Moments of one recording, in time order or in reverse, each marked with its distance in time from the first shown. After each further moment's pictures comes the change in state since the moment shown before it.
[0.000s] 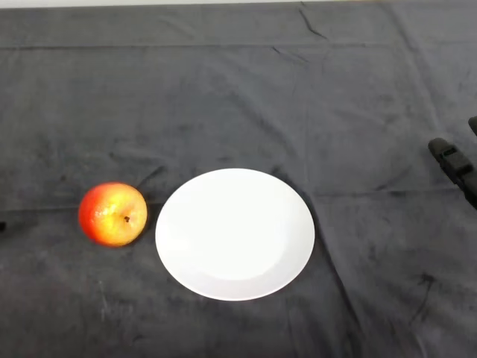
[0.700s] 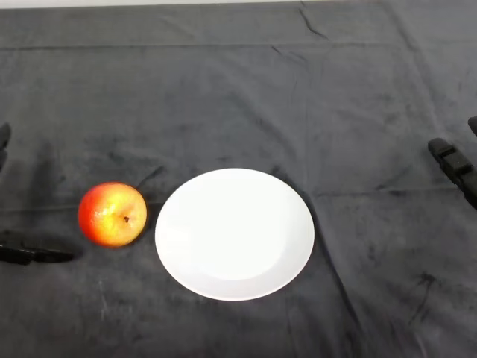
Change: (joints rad) left arm 0.000 -0.099 -0.131 -0.007 0.098 -0.114 -0.109; right arm 0.000 0.001 0.000 0.000 0.000 0.000 0.000
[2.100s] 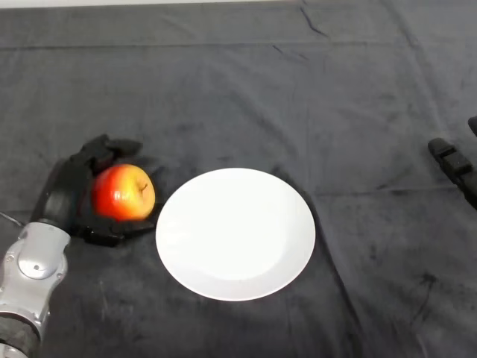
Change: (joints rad) left arm -0.047 -0.188 -0.132 -0.064 0.099 -0.023 0.129; right arm 0.000 0.000 0.000 0.000 0.000 0.000 0.000
